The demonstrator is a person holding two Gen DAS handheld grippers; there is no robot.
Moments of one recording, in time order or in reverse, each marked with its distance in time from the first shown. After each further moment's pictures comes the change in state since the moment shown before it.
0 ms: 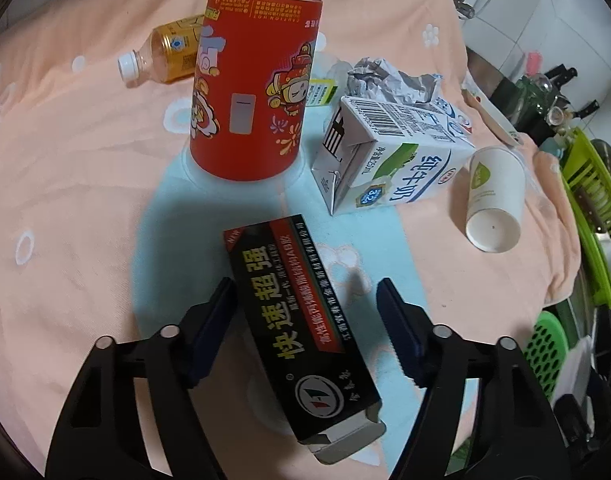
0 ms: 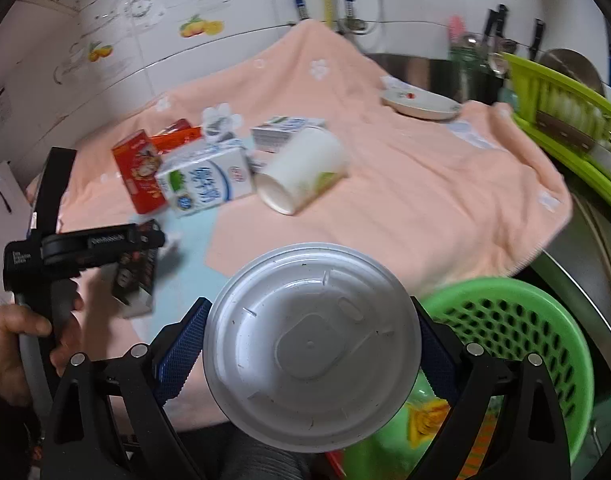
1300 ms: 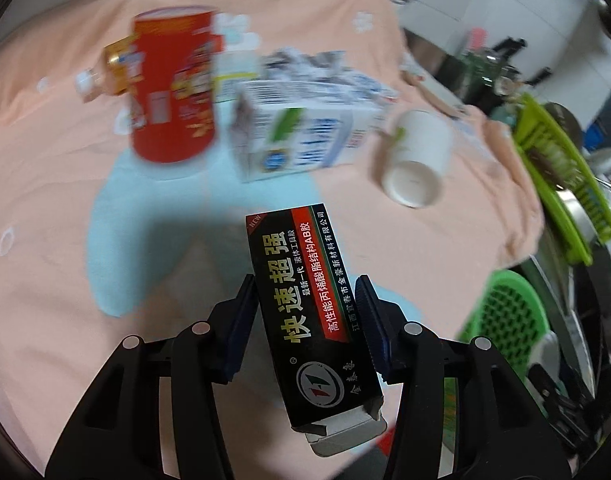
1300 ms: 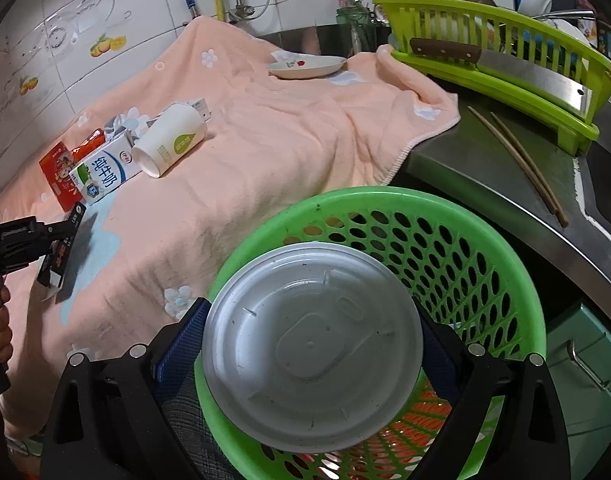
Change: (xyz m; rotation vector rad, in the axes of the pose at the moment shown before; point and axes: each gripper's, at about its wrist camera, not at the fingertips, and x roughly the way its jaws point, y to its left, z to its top) left arm -0.029 -0.044 -0.031 0.115 0.001 -0.144; right arm -0.030 -0.094 -0.065 0.187 0.031 -0.163
